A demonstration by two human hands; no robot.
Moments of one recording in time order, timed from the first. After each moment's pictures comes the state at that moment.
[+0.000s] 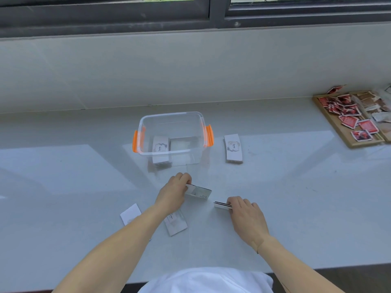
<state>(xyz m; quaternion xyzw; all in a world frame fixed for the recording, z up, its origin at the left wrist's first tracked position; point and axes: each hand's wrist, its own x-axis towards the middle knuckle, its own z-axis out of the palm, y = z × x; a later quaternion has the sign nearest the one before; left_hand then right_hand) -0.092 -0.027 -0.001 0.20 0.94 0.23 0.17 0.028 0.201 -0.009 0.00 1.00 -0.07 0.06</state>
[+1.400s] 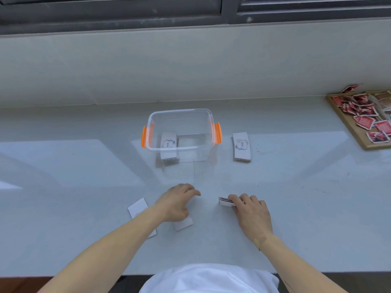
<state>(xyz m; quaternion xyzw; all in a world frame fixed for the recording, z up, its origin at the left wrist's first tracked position) -0.072 -0.053 0.000 0.31 0.91 0.12 0.26 0.024 0.194 -0.008 0.02 1.00 -0.07 0.05</state>
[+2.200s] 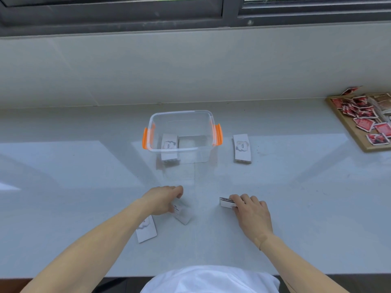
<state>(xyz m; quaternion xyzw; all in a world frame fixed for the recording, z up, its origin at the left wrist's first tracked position) -0.097 -0.090 0.002 0.27 0.90 0.05 0.32 0.021 0.194 -0.012 0.02 1.00 -0.09 0.03</state>
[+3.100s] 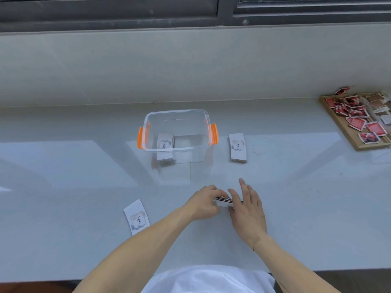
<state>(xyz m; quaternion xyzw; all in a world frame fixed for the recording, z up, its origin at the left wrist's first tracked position) -0.059 0.035 0.005 0.24 0.87 0.31 0.32 0.024 0.195 -0.027 0.04 0.99 -0.10 0.00</state>
